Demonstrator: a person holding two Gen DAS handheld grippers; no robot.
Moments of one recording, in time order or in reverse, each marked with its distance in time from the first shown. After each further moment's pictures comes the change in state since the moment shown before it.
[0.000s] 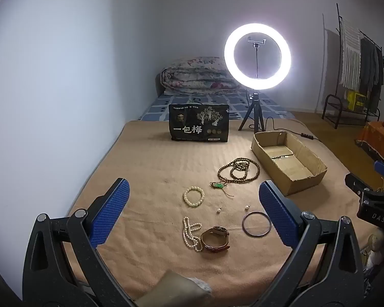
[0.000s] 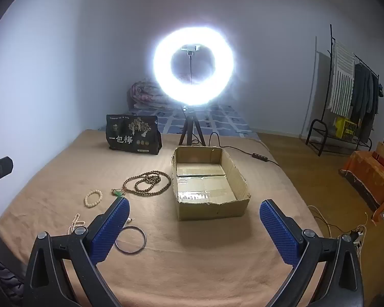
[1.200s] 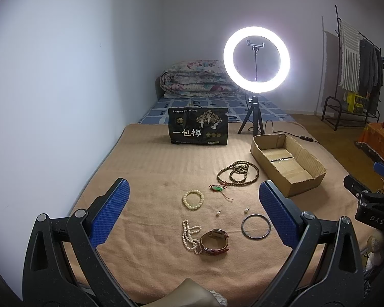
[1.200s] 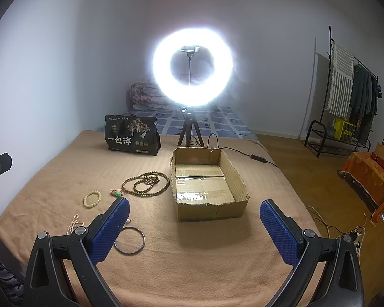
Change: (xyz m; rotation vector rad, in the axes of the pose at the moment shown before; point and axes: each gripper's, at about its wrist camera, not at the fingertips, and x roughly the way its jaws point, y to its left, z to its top) left arm -0.003 0.002 0.005 -0.004 -0.021 0.000; right arm -0.002 0.000 0.000 -0.009 -0.018 -0.010
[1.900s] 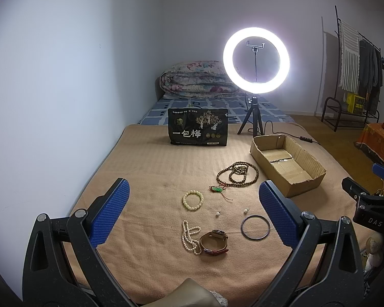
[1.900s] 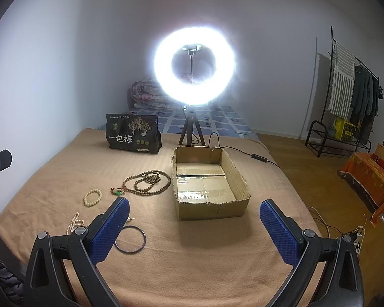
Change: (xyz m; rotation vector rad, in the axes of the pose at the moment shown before) left arm -0.001 0.001 0.001 0.001 -0.002 0.001; right arm 0.000 0.000 -0.001 -0.001 0.003 0.004
